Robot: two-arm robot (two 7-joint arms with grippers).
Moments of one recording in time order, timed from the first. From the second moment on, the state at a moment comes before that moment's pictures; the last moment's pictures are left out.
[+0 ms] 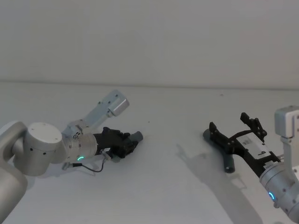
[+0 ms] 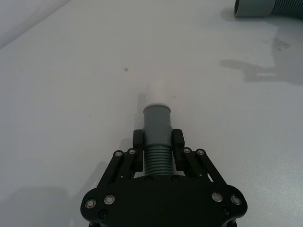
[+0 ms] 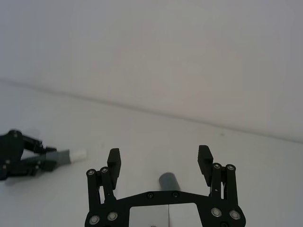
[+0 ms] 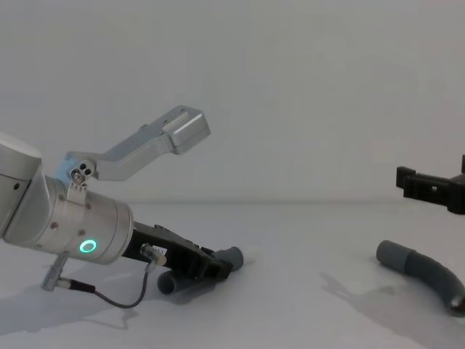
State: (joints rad) left arm -0.60 0.33 0.60 -1.24 -0.21 0.43 -0.52; right arm 0.01 0.37 -0.24 -1.76 0.28 0.11 0.11
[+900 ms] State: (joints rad) left arm -0.60 0.33 0.60 -1.24 -0.21 0.43 -0.52; right arm 0.15 0.44 -0.23 -1.68 0.30 0.46 0.22
